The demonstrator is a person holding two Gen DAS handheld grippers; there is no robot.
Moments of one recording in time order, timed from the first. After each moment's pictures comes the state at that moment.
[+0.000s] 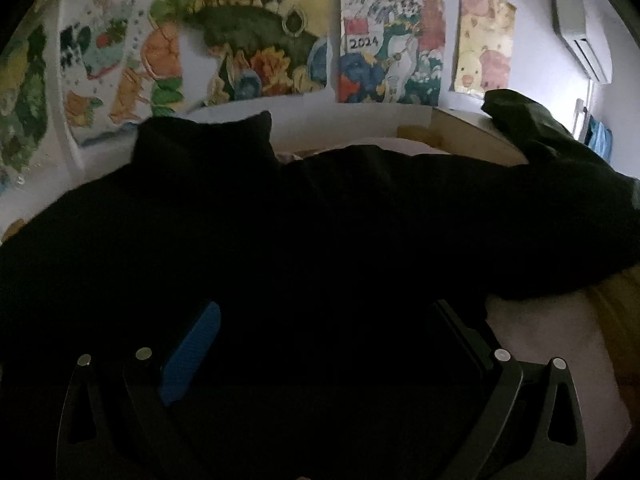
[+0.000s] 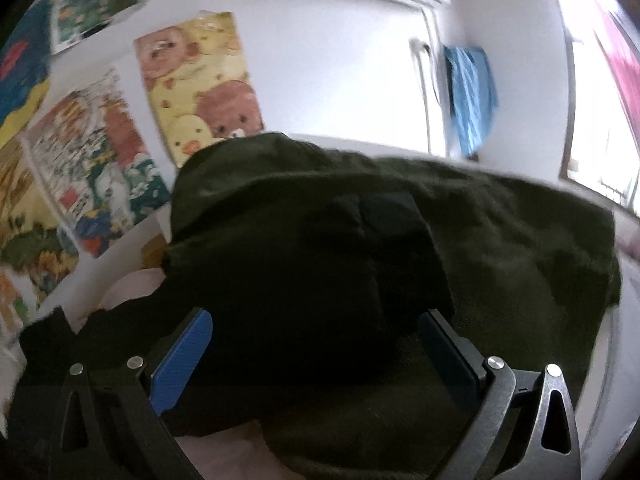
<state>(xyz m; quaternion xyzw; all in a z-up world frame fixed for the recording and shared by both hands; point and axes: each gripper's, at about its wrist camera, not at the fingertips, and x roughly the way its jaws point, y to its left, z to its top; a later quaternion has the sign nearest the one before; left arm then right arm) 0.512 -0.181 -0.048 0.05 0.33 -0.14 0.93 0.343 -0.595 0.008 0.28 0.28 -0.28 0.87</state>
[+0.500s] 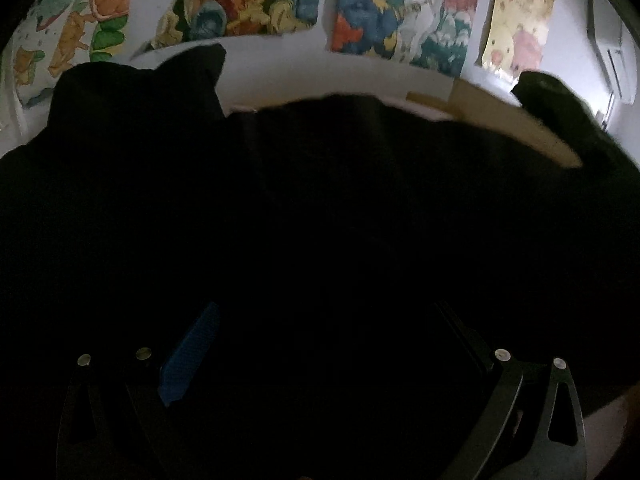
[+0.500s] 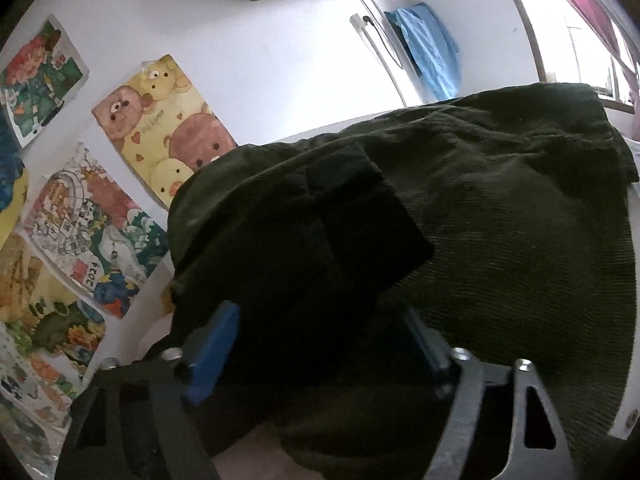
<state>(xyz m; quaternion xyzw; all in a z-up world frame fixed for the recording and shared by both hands) 0.604 -0.234 -0.110 0.01 0.37 -0.15 0.92 0.316 -0.599 -0.020 0.40 0.21 -0.29 0.85</state>
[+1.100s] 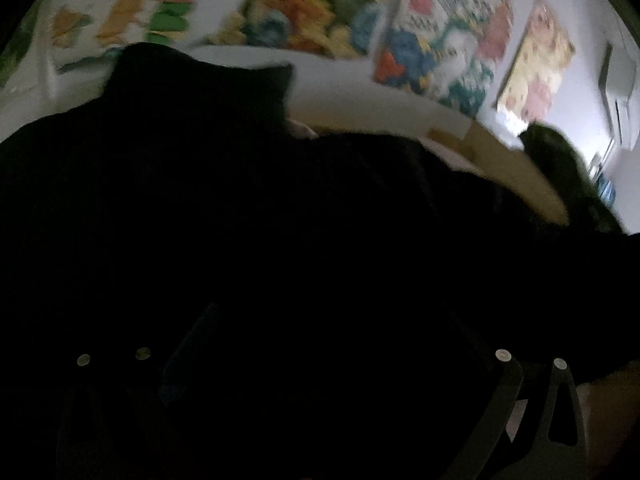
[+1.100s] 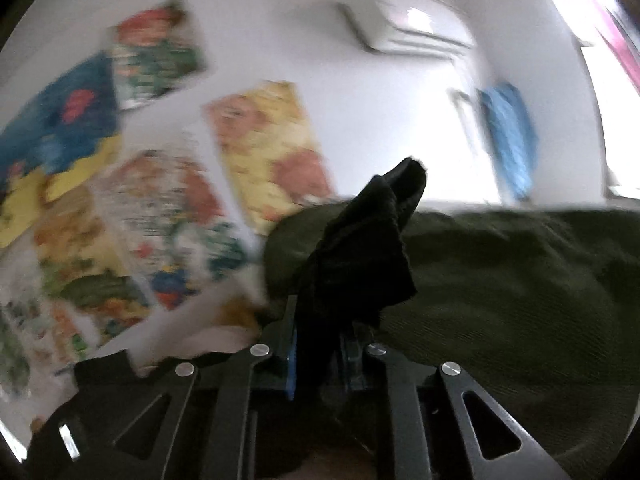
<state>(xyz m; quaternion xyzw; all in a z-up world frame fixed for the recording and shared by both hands) 0.590 -0.142 -0.065 -0.07 0.38 -0.16 0.91 0.354 -0.511 0.059 0.23 0.11 -0.17 0.95</state>
